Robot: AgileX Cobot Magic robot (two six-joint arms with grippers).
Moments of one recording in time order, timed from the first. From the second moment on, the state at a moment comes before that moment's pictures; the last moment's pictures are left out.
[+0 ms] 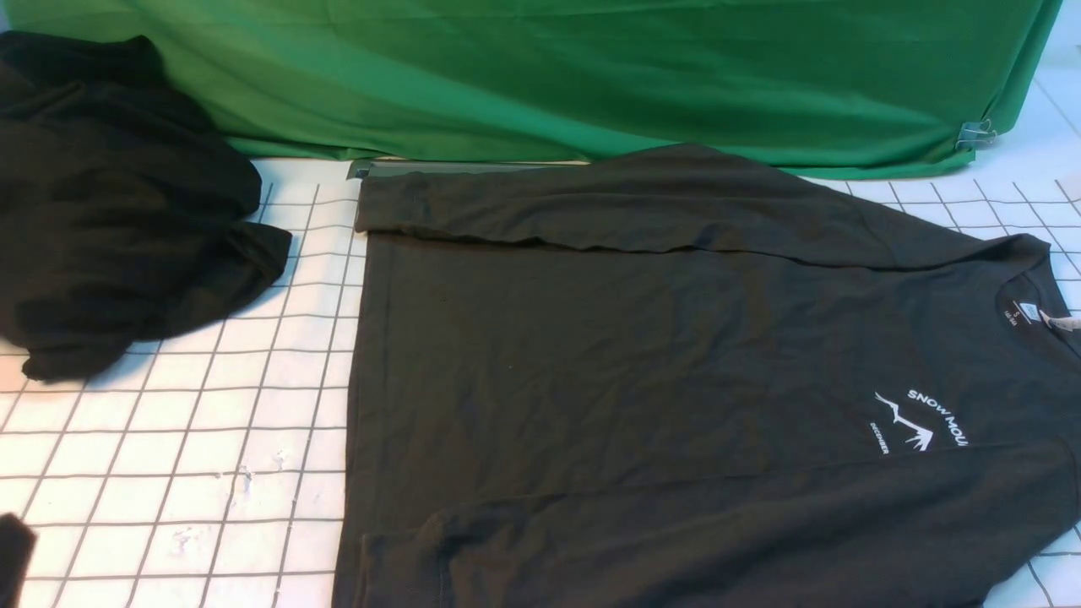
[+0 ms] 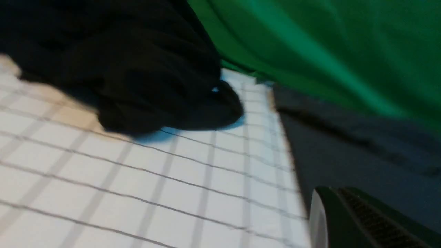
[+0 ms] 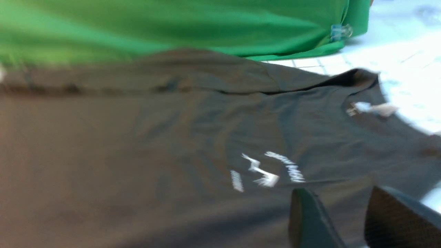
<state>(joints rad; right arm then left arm) 0.10 0.00 0.01 0.05 0.18 0.34 0.07 0.00 0.01 -0.46 0.16 -0.14</state>
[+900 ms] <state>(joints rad) 0.10 0.06 -0.28 0.14 0.14 0.34 0.07 0.18 -0.47 -0.53 0.31 -0.20</state>
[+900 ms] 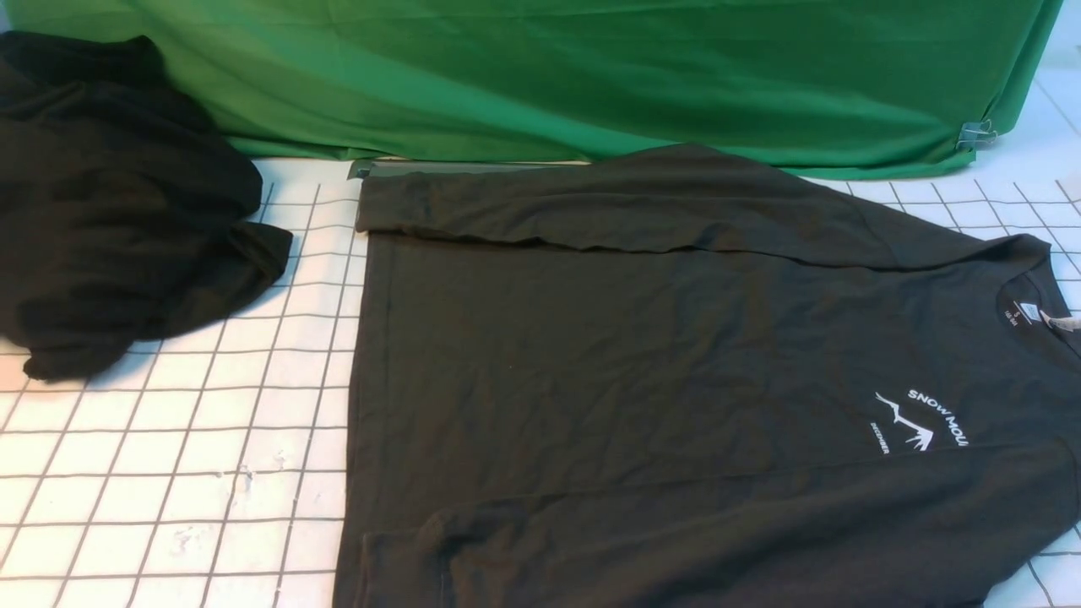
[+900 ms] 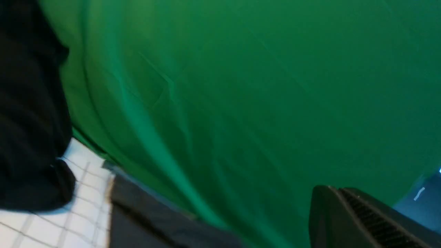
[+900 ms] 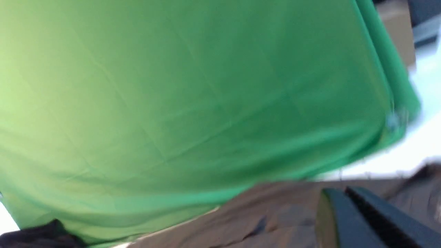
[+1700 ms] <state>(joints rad) 0.10 0.76 -0.65 0.08 0.93 -0.04 -0.28 1.48 -0.88 -0.38 0.95 0.09</state>
